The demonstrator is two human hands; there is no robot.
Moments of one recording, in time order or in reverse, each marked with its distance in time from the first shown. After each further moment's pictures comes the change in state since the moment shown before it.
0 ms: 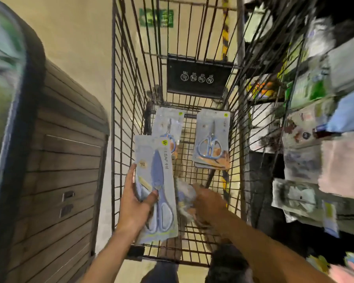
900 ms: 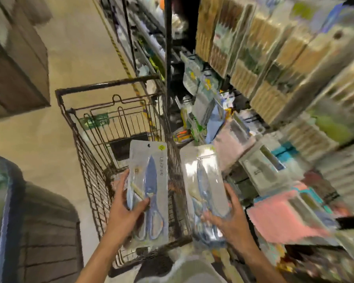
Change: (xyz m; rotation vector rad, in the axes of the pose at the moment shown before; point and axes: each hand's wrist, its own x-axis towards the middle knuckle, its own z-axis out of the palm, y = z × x) left_hand -0.194 0.173 -0.009 0.162 -0.417 0.601; right_hand -0.366 -0.031 -0.088 1.149 1.016 -0.079
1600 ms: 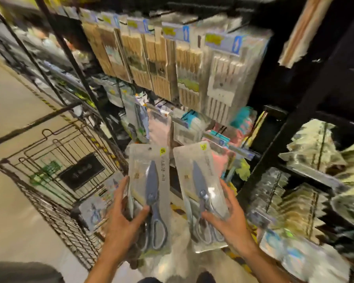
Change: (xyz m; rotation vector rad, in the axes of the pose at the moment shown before) left_hand -0.170 0.046 0.084 0.166 -0.363 0.219; right_hand -0.251 0.004 -0.092 0.119 0.412 -0.028
